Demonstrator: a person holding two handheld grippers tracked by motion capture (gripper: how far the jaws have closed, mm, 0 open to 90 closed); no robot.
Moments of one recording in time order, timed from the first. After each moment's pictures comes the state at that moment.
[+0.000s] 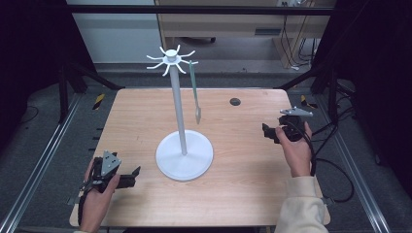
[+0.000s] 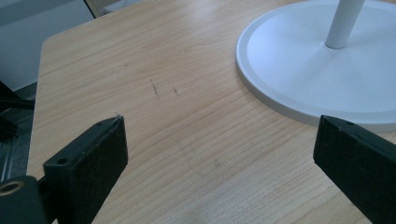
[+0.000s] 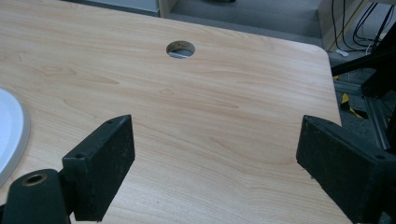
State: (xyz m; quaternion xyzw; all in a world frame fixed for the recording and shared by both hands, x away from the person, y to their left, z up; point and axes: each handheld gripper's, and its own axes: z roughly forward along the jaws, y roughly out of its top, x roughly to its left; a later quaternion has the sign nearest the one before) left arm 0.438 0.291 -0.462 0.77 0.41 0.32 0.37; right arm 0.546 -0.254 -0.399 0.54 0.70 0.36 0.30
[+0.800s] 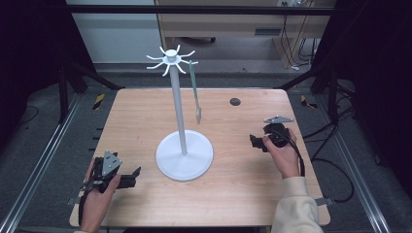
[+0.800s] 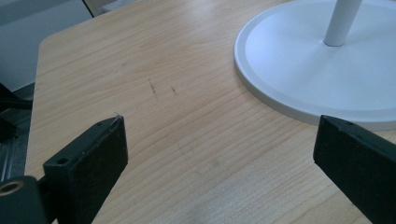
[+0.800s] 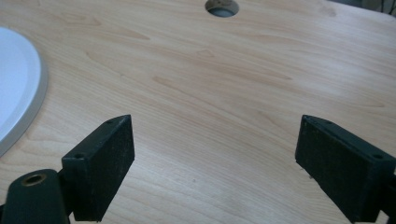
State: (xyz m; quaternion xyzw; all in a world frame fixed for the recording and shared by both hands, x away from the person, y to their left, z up) left arm 0.438 0.290 -0.462 0.78 0.40 0.32 0.37; right arm 0.550 -0.225 -0.437 0.51 0.75 0.33 0.26
